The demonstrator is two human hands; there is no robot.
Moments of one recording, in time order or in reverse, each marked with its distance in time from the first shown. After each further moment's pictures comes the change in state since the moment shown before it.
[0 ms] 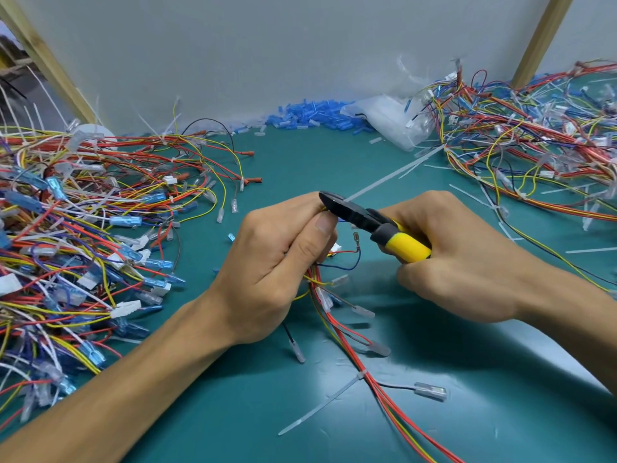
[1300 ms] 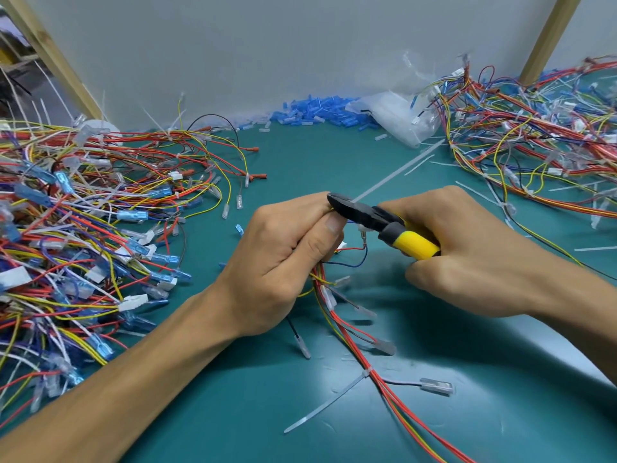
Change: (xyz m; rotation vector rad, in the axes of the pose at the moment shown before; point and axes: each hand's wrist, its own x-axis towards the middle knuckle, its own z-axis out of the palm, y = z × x) left_hand 0.001 0.000 -0.003 0.036 -0.047 -0.013; right_hand 0.001 -0.002 -0.003 -0.104 0.006 -0.035
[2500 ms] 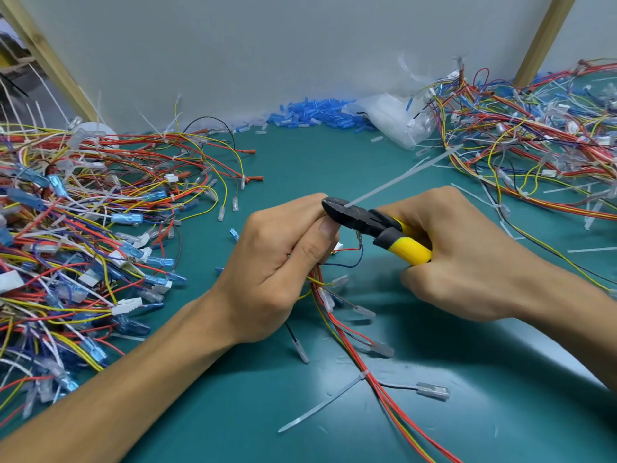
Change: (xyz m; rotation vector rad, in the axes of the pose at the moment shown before) left_hand -0.001 0.000 0.004 0.021 0.030 0.033; right_hand -0.001 0.002 0.004 0.011 0.056 -0.034
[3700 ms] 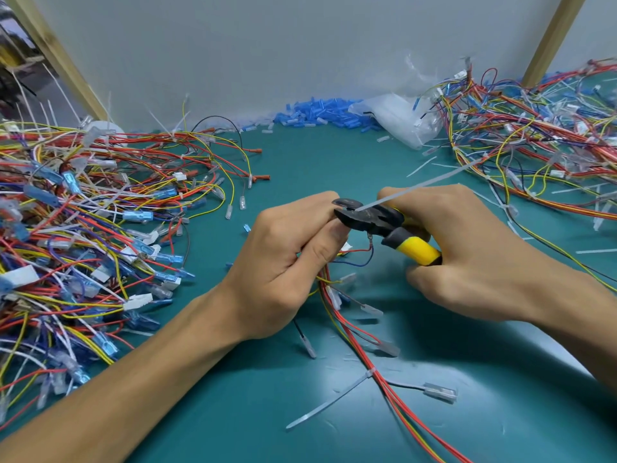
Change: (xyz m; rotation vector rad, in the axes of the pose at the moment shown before) left_hand 0.002 0.004 -0.003 0.027 -0.052 0.039; right_hand 0.003 0.006 -0.001 -0.120 0.057 -0.113
